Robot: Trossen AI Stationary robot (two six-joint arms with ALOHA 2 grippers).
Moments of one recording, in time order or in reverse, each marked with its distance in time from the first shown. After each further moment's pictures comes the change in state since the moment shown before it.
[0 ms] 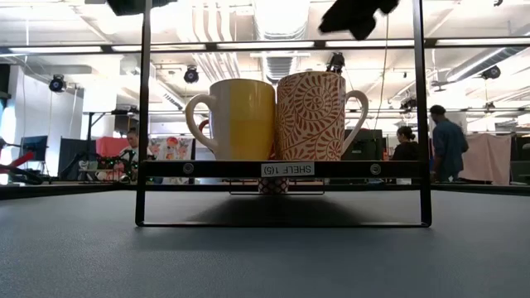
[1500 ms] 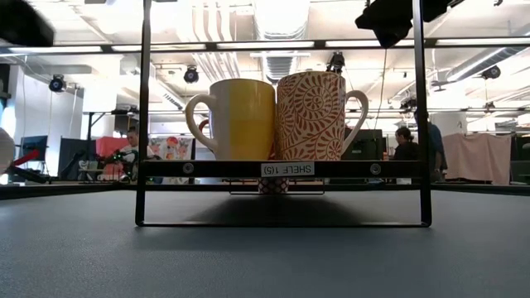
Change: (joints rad) left arm -0.278 0.298 0.020 -0.299 0.224 -0.344; right arm 0.125 -0.186 -0.299 0.254 0.009 -0.011
